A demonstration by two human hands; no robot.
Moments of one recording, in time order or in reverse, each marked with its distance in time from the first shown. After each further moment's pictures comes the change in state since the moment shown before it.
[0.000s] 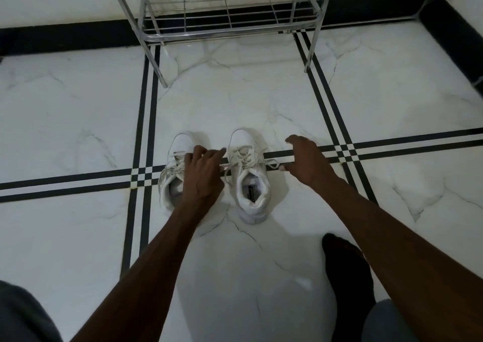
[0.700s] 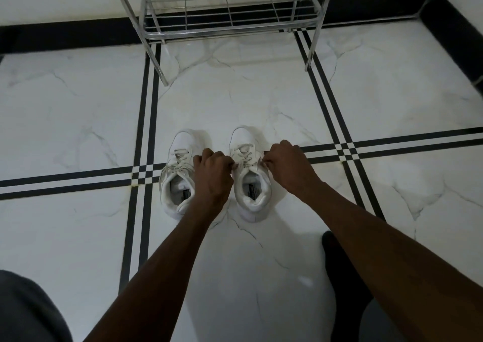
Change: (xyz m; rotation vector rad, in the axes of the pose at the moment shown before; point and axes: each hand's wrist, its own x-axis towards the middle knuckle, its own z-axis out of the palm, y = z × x) left_hand 0.000 0.024 0.005 -0.091 0.010 -0.113; right_hand 0.001 -0.027 0.026 -0.337 0.080 -0.301
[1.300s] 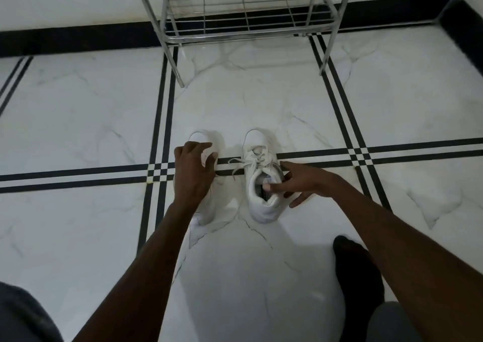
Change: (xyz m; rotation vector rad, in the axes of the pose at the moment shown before) left_hand -0.003 -0.061 -0.027 -0.290 0.142 -0.160; right_hand -0.012 0.004 -0.023 0.944 -0.733 0.488
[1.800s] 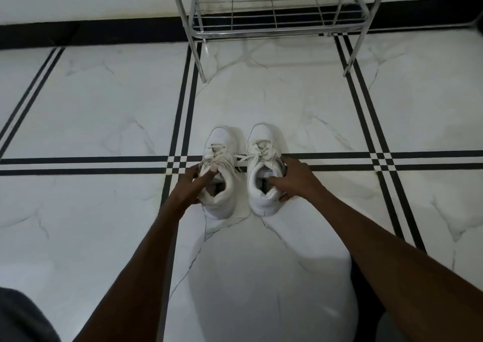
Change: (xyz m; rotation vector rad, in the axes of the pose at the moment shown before) left_hand -0.031 -0.054 -0.039 -0.538 -0.428 -0.564; right_hand 0.040 -0.015 0.055 -0.157 0.396 -0.184
